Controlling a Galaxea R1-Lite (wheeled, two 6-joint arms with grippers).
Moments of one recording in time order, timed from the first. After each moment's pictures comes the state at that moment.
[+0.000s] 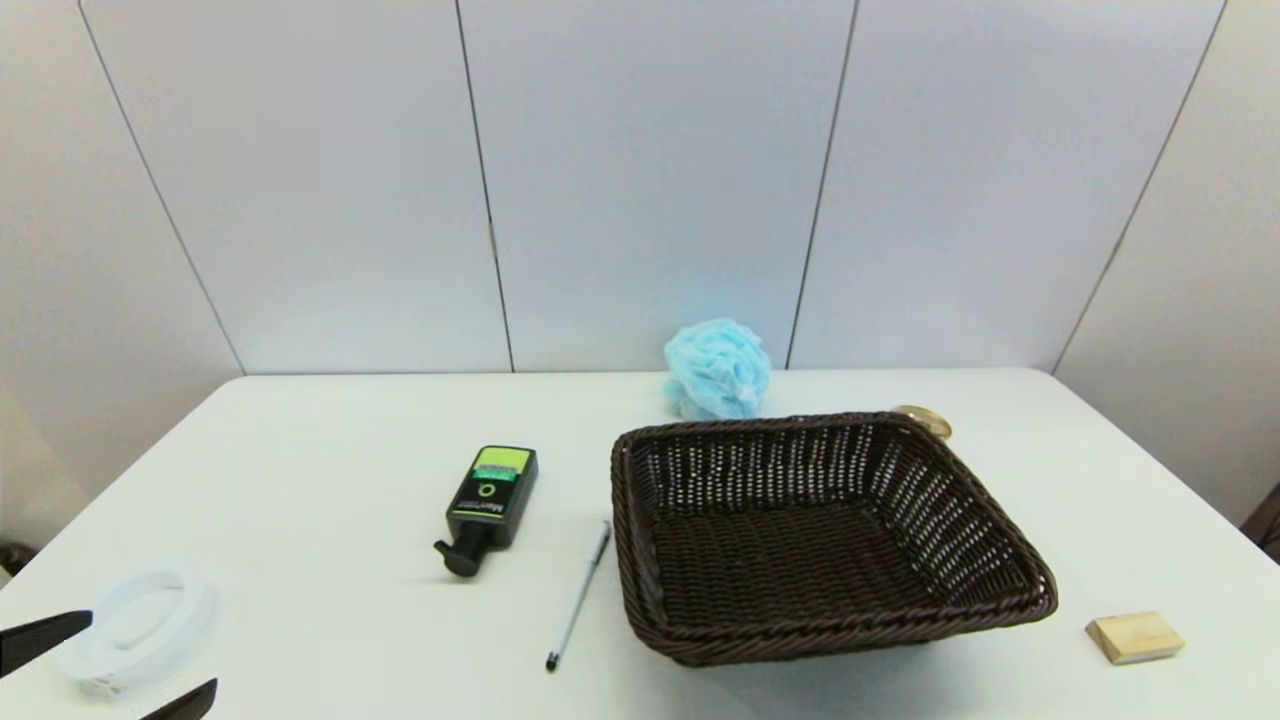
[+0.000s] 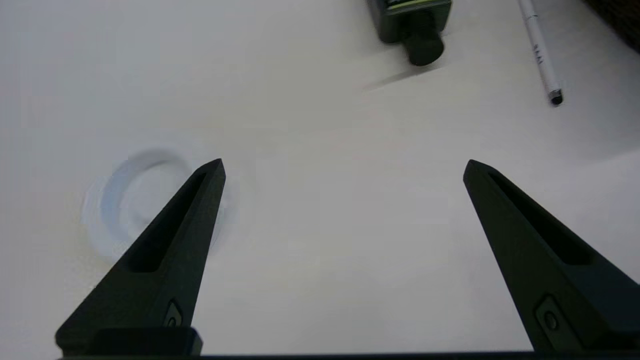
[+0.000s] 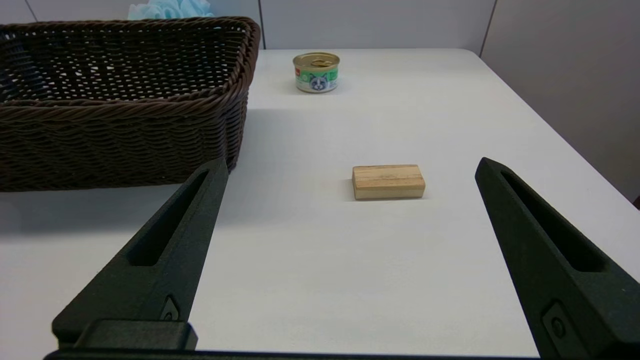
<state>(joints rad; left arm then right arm) -0.24 0.69 -0.41 0.19 0.00 0.14 0.00 0.00 0.00 -0.01 0.00 0.00</state>
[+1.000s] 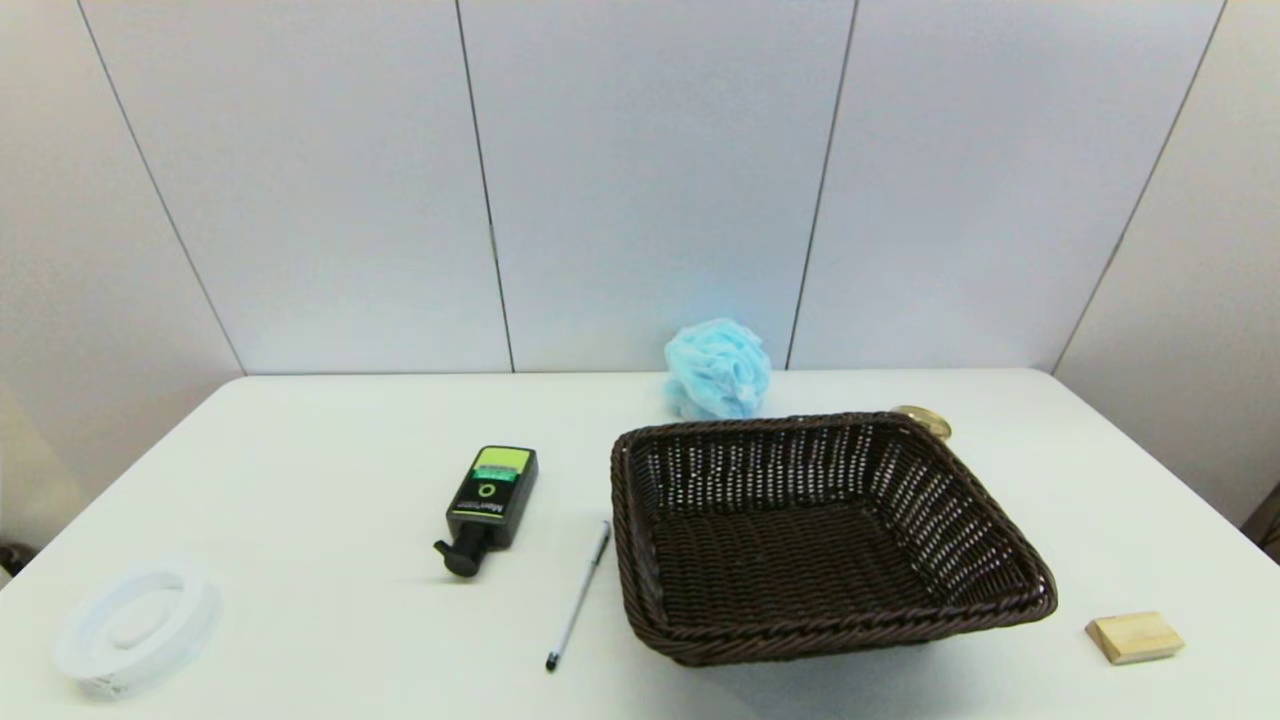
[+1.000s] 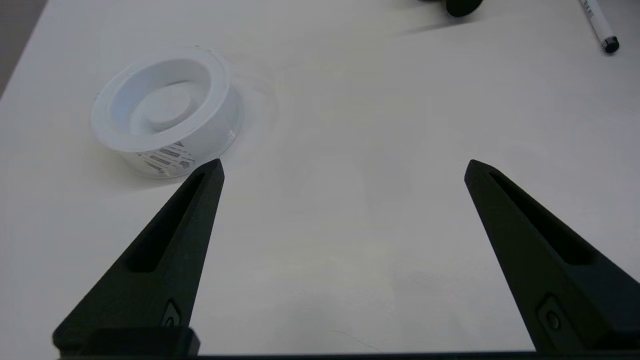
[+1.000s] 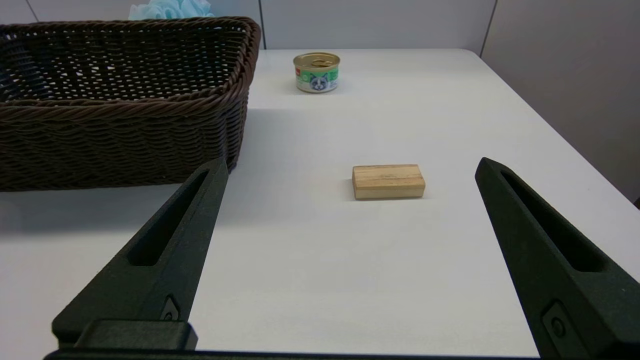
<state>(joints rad) 0.01 0.23 -0.12 0.20 -0.13 0.19 0.00 0.00 0.00 -0.01 0.00 0.00</state>
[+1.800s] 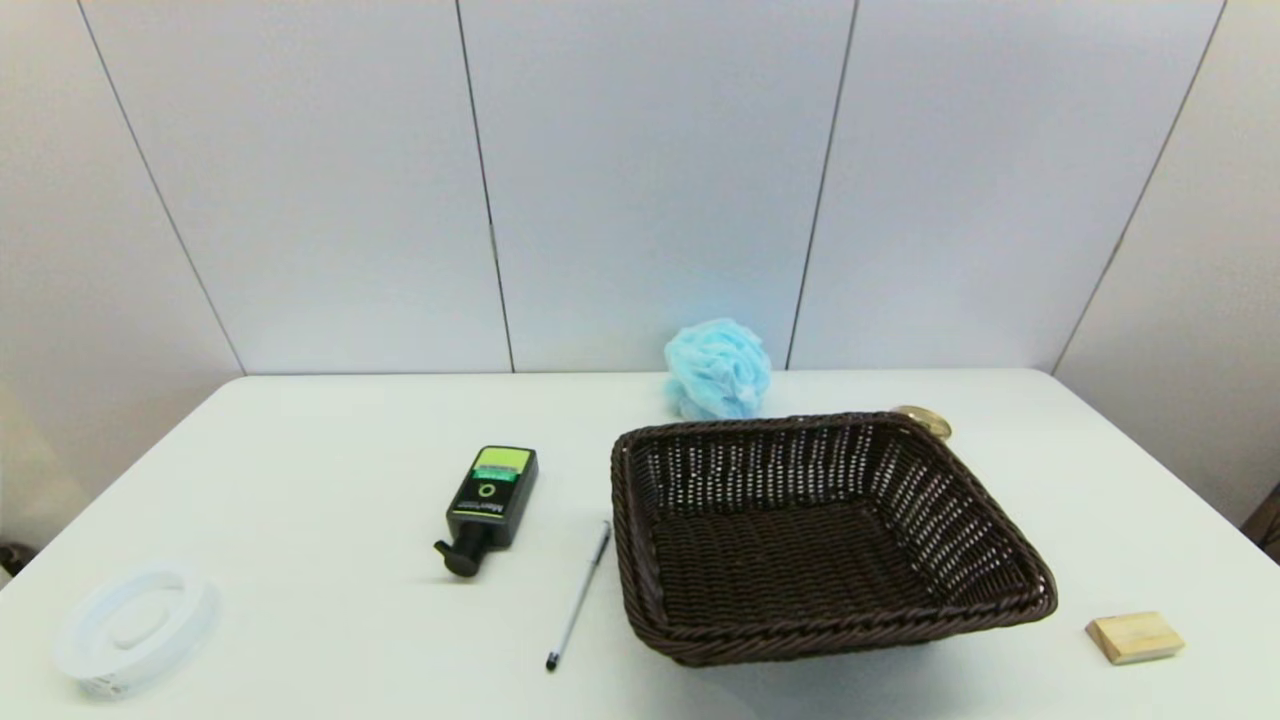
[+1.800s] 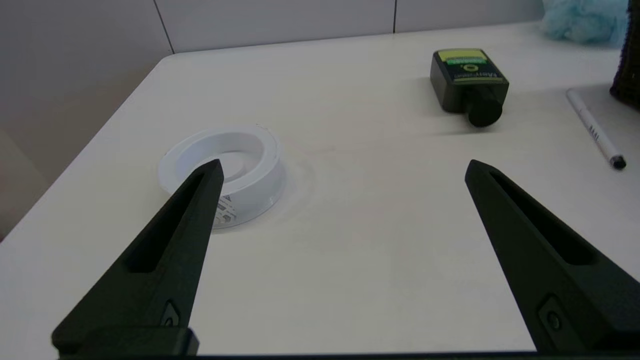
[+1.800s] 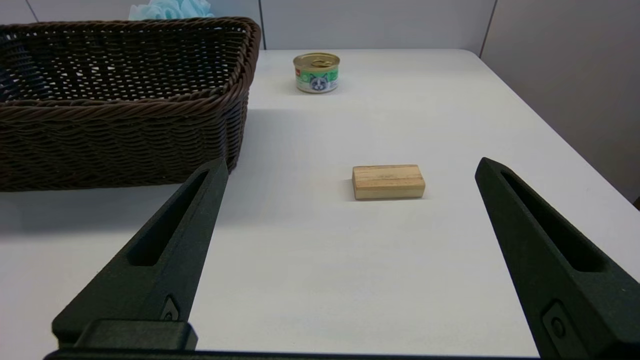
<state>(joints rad) -0.01 0.00 0.00 0.00 -0.03 0.08 0.00 0.00 0.00 -0.01 0.00 0.00</state>
